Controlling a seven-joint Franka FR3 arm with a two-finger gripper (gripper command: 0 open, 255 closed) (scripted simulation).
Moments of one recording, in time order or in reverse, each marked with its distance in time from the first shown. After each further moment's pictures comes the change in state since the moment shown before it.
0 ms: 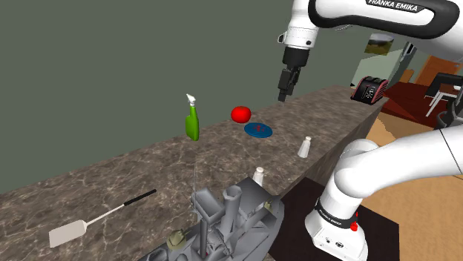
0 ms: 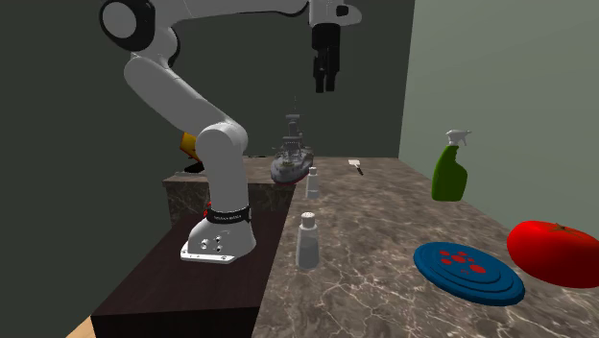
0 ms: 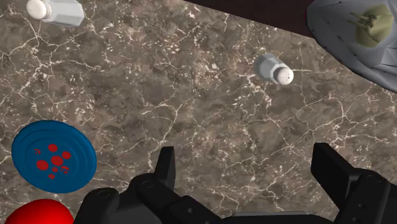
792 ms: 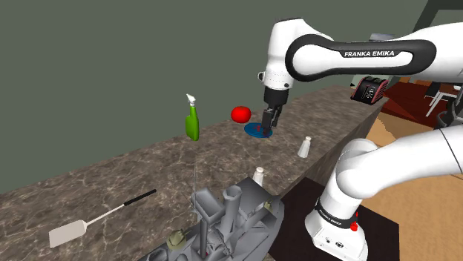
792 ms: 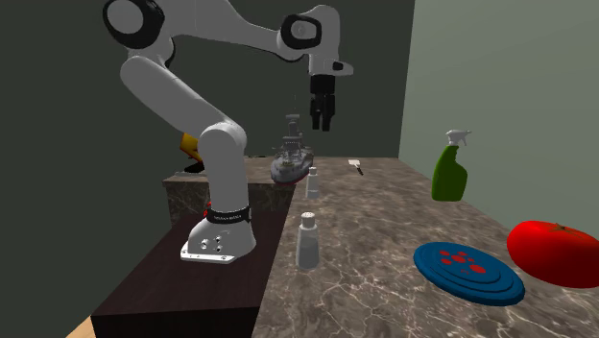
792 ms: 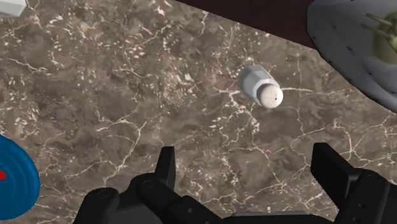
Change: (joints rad) arm 0.060 -0.013 0.152 -0.282 0.061 0.233 0.090
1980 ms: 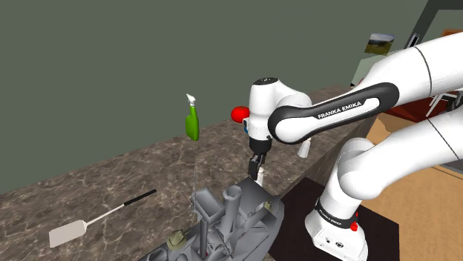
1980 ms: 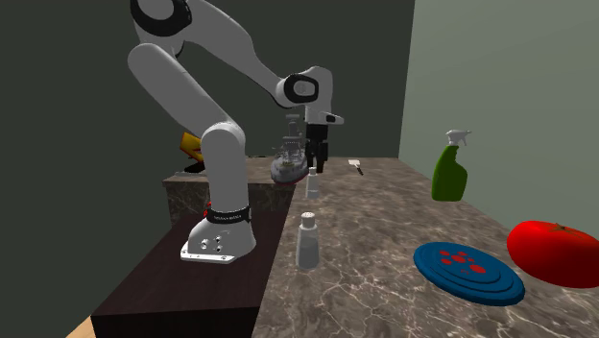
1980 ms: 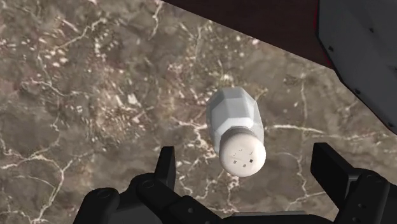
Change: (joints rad) arm 0.076 0.151 0.185 -0.268 0.089 0.381 0.102
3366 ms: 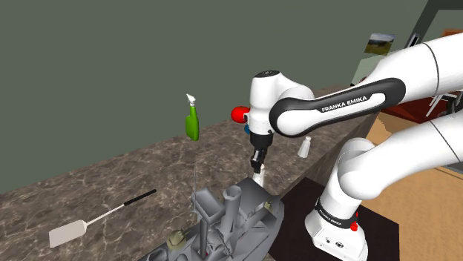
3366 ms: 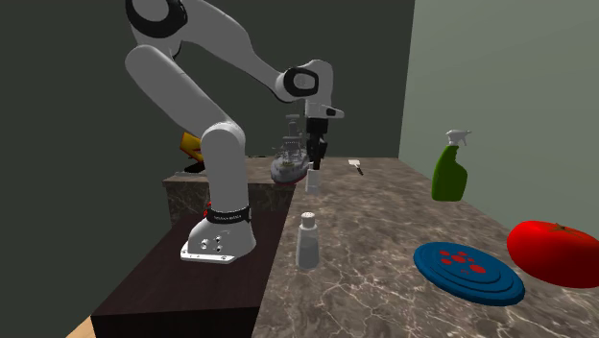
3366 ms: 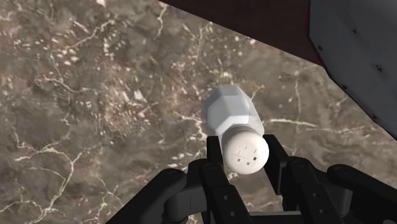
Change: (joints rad) arm -0.001 -0.030 -0.013 0.035 -0.008 -0.064 -0.004
